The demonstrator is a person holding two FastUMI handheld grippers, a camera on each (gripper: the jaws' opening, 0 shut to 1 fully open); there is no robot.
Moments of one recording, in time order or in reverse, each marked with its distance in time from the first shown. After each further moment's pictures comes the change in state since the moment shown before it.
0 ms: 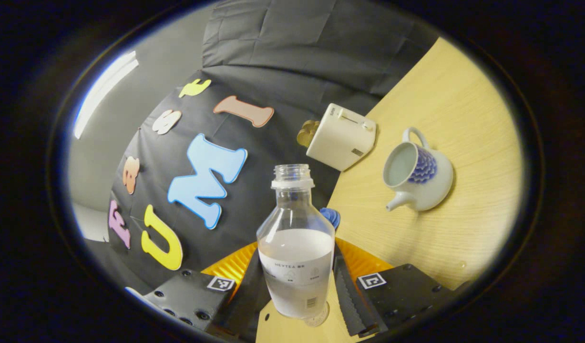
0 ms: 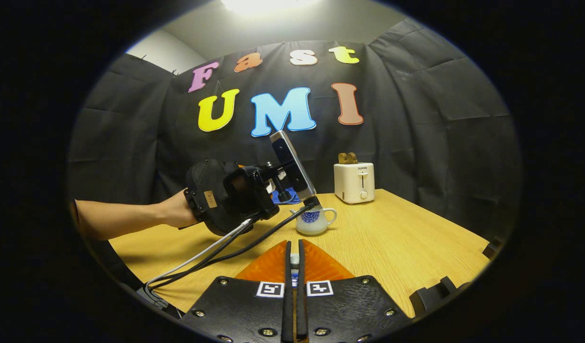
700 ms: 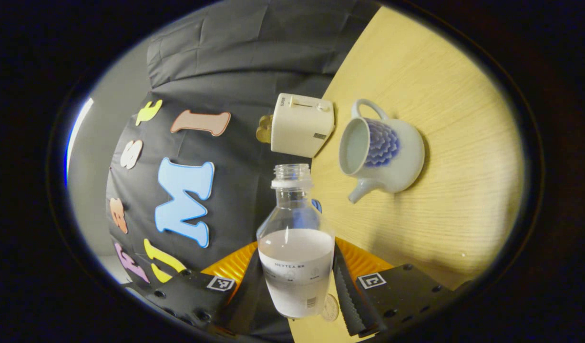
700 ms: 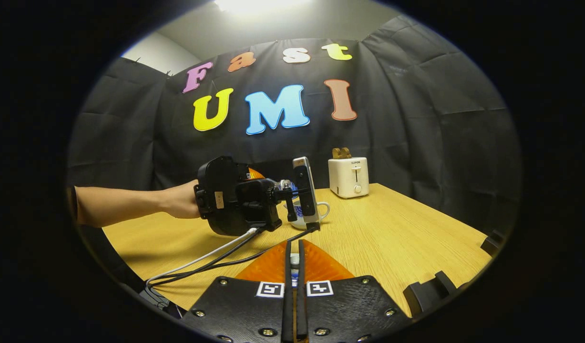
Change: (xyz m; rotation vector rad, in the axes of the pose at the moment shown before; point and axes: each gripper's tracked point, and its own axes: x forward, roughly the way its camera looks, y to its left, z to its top) left arm 0.013 -0.034 -0.001 0.261 0.072 -0.107; right arm -0.008 -0.014 -0.008 0.029 0.017 -0.016
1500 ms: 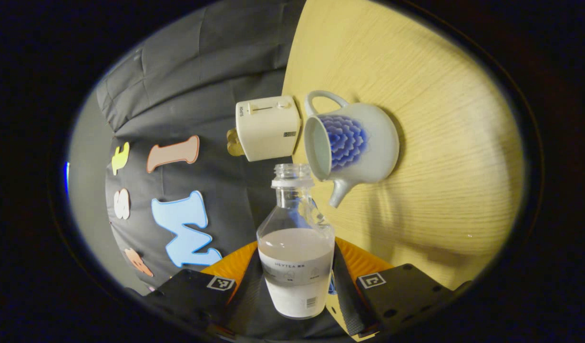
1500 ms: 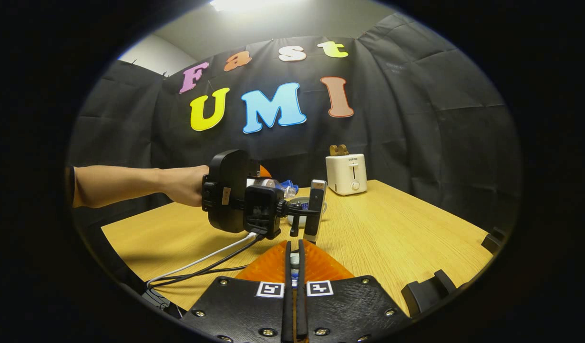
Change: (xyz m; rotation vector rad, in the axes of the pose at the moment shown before) left arm 0.005 -0.002 0.016 0.332 0.040 -0.060; right arm 0.002 -0.006 -0.004 0.016 0.013 -0.004
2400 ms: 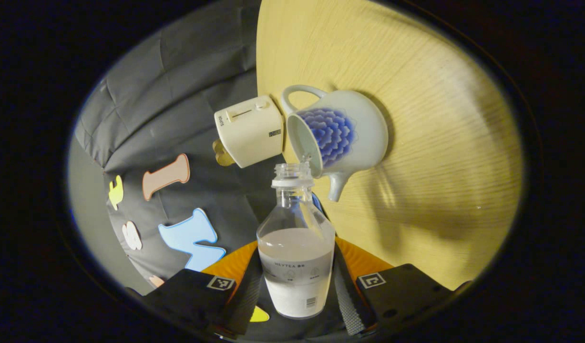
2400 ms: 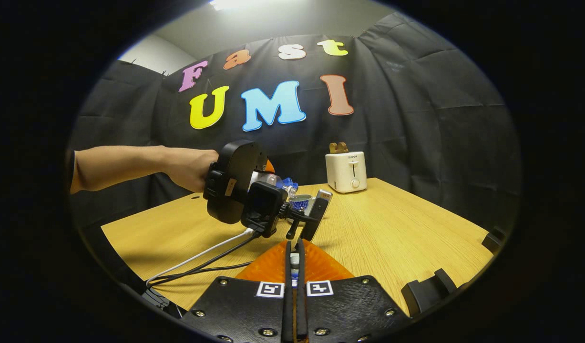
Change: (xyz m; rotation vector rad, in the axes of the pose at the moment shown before) left arm 0.001 0.010 0.003 0.200 0.036 -0.037; right arm 0.000 -0.002 -0.002 -0.002 0.009 -0.002
